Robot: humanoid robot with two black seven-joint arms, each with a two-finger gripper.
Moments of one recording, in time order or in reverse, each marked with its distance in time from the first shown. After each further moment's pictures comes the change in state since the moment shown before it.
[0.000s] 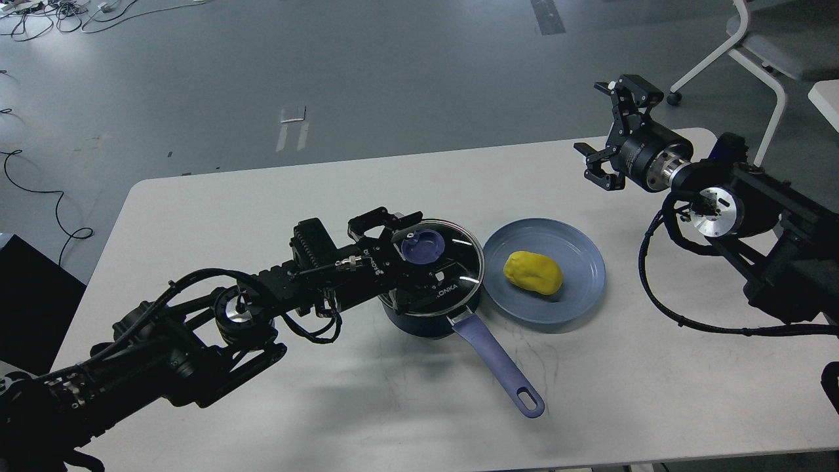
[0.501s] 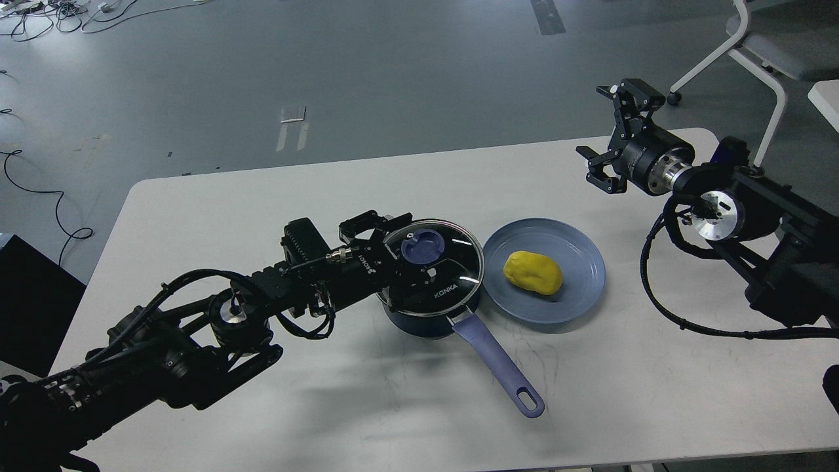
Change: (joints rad) left arm 0.007 0.009 0.005 0.013 -0.080 -0.015 -0.003; right arm -0.008 -0.002 -0.001 0.001 0.000 -0.003 0.003
